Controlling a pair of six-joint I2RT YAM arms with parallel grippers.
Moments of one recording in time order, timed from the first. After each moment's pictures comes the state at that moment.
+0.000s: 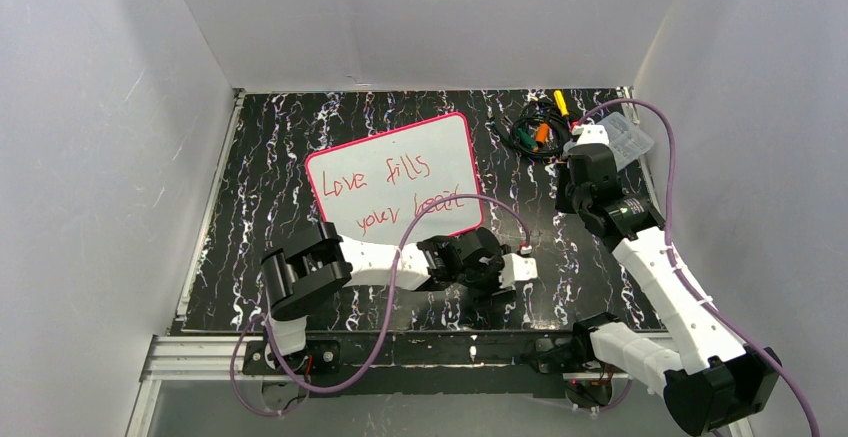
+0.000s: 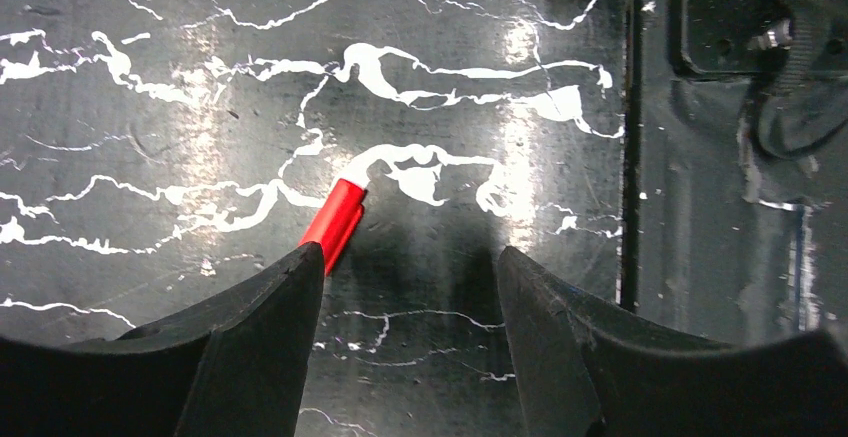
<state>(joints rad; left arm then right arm) -1.21 1.85 1.06 0.06 0.24 0.28 0.37 0.98 0.98 -0.70 0.29 0.24</state>
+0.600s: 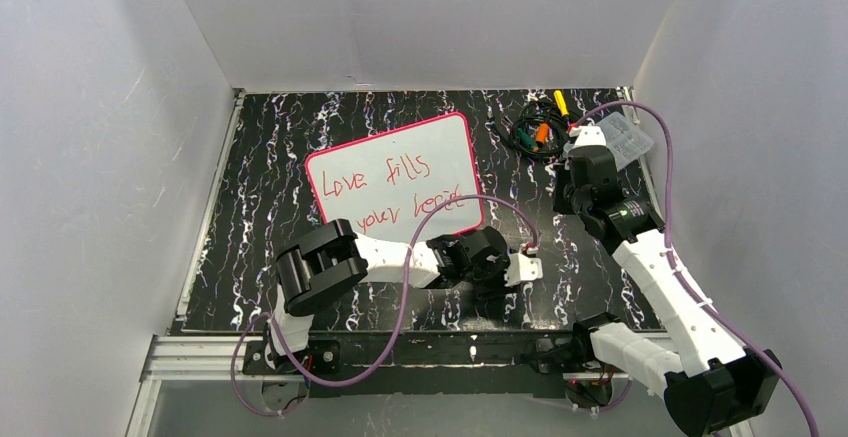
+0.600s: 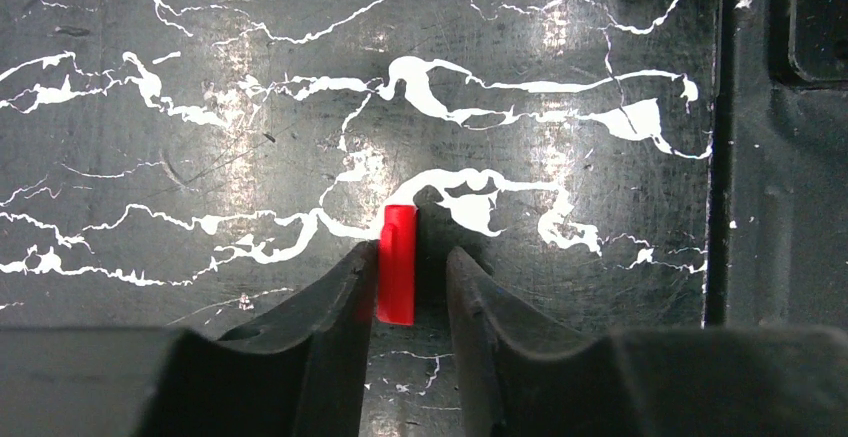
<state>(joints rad) -1.20 1.93 1.11 0.07 0.21 0.34 0.37 0.97 0.95 -0.68 0.24 0.24</state>
